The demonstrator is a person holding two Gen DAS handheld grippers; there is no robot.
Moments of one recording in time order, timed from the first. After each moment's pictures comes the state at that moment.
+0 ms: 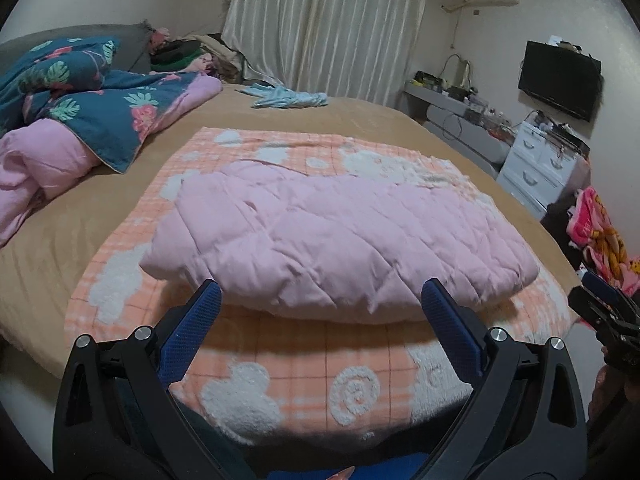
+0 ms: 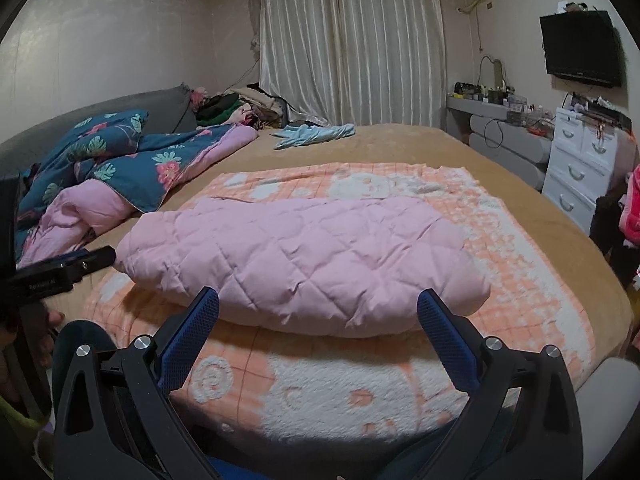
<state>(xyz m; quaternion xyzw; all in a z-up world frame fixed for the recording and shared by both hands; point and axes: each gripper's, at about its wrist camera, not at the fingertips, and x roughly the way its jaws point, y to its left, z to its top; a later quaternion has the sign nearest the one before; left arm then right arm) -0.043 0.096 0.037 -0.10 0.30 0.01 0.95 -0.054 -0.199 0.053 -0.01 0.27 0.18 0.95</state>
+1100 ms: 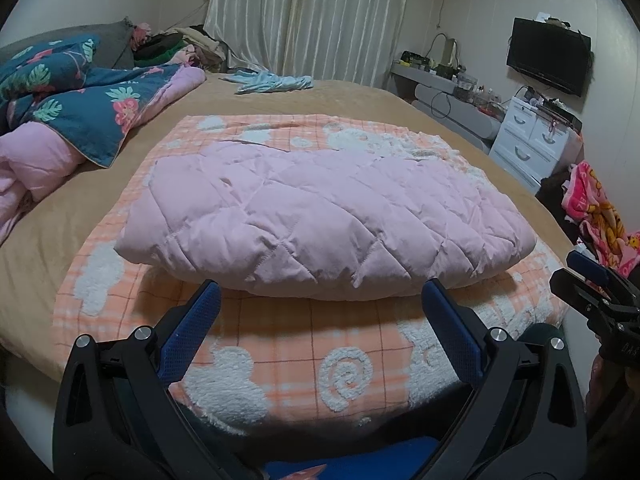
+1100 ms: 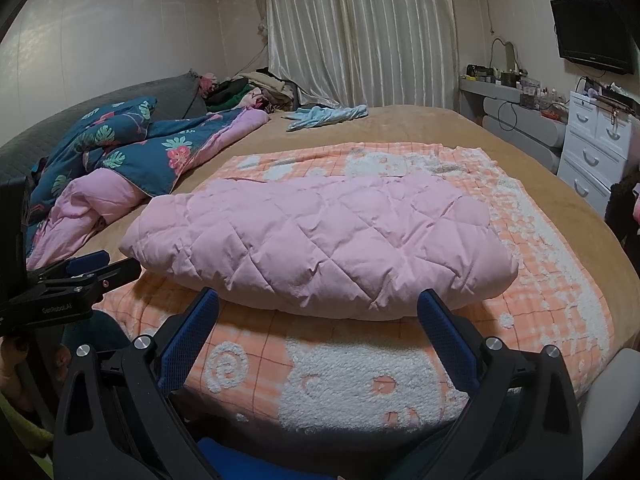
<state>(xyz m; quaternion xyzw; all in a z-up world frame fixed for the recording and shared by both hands) -0.041 0.079 0.022 -0.08 0.33 -0.01 0.94 -0.046 -0.186 0.038 -0.01 0.30 0.20 0.93</state>
